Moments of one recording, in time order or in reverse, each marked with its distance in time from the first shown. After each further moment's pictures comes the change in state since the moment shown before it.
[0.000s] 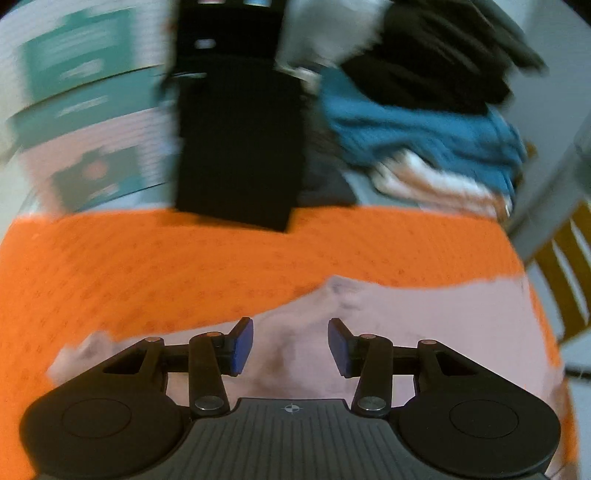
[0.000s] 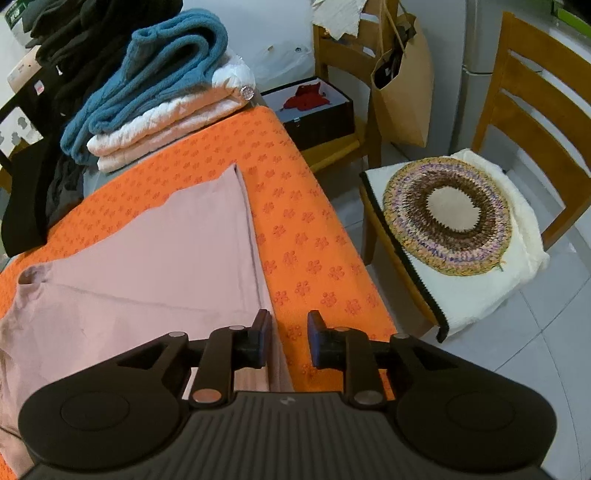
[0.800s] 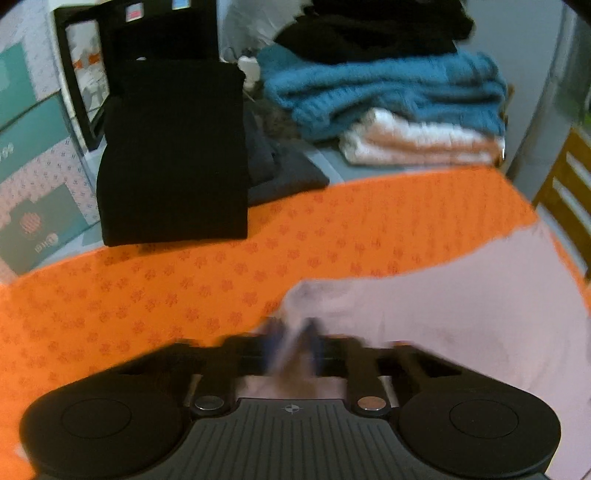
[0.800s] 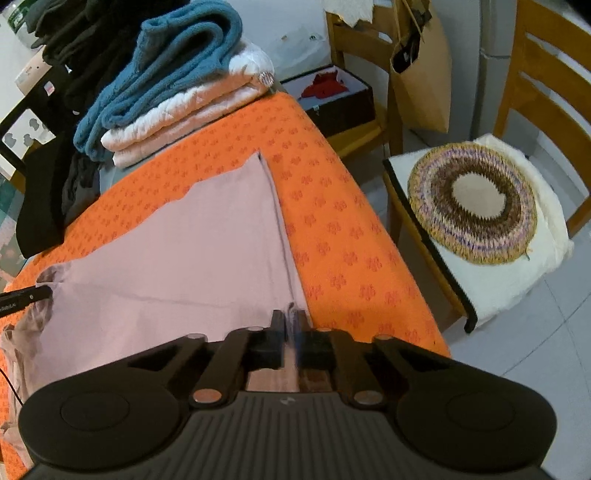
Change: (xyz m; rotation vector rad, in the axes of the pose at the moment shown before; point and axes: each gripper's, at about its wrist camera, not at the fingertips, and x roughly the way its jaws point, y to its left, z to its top) left arm 0.049 -0.017 0.006 0.148 -0.018 0.007; right arm 0.011 0.013 0.004 0.000 0.009 0.061
